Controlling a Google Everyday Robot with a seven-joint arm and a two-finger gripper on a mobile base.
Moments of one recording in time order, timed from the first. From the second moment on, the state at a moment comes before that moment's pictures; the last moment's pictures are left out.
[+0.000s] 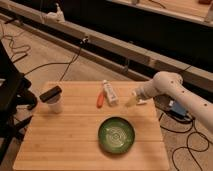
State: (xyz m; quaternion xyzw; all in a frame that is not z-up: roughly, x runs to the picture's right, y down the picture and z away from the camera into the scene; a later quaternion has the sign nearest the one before) arm 0.154 0.050 0.839 -0.24 -0.16 0.40 0.87
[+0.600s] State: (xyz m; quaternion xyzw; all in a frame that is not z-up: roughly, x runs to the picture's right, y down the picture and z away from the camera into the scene) arm 0.077 0.017 0.864 -0.22 -0.23 0.41 0.85
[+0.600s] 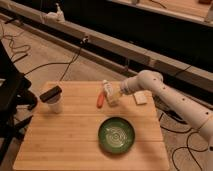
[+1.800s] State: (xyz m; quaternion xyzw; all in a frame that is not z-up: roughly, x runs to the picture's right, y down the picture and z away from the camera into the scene) arm 0.084 0.063 0.922 -0.26 -0.18 0.47 0.82
